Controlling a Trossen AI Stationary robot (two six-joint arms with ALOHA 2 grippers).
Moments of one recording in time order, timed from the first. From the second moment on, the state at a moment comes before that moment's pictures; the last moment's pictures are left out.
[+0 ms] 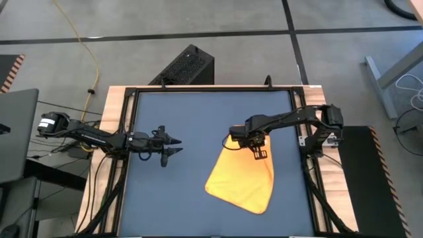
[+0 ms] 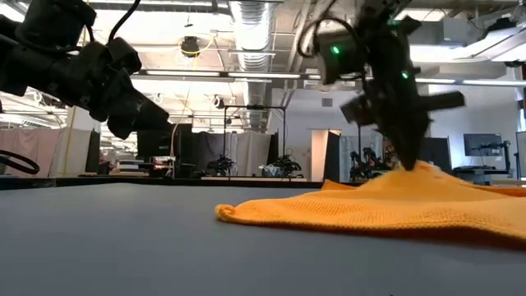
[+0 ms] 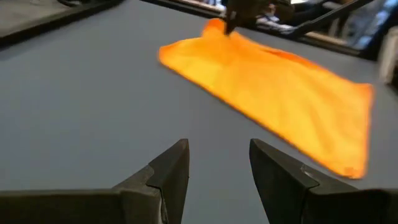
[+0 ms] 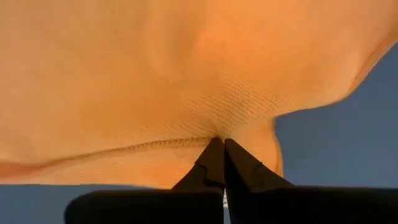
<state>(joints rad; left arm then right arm) -0.08 0.96 0.11 0.61 -0.21 -0.30 -0.07 1.70 1.16 -1.16 0.13 -0.17</state>
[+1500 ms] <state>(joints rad) -0.21 1.83 0.71 0.28 -0.11 -0.07 -0.09 1.70 1.27 -1.29 0.13 -0.03</state>
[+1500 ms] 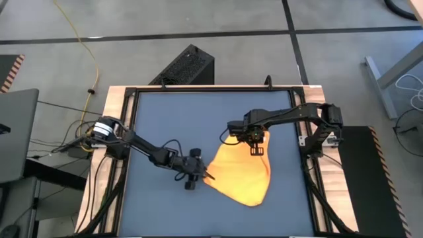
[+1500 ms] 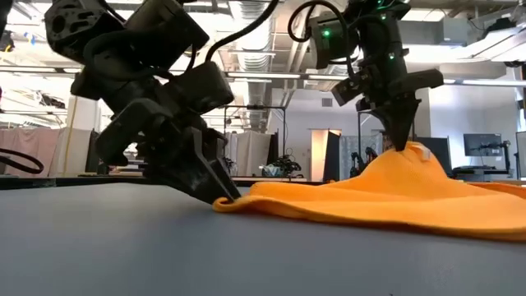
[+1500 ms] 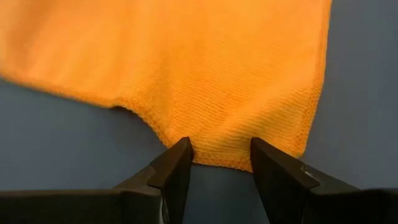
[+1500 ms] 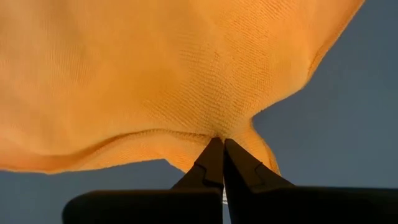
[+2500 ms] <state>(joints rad) 0.20 1.22 0.36 -0.03 -0.08 0.04 -0.04 1.70 1.09 -1.00 0.05 0.15</state>
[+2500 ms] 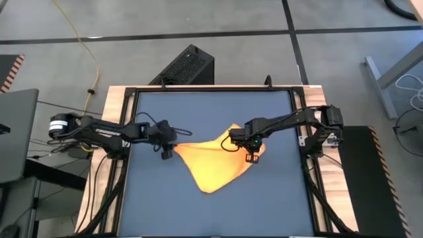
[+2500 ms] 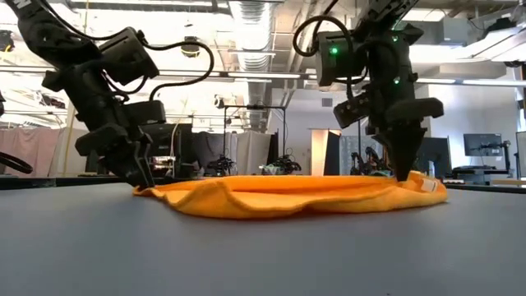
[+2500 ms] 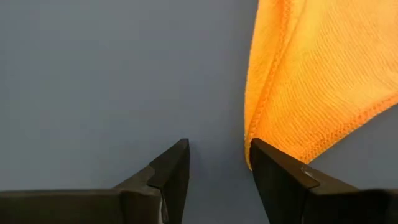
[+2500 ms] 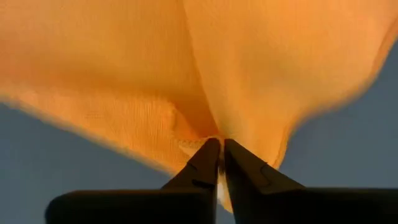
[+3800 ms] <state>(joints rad) 0.24 0.88 0.36 -0.04 0.13 -0.11 -0.04 1.70 1.09 -0.93 0.03 0.00</state>
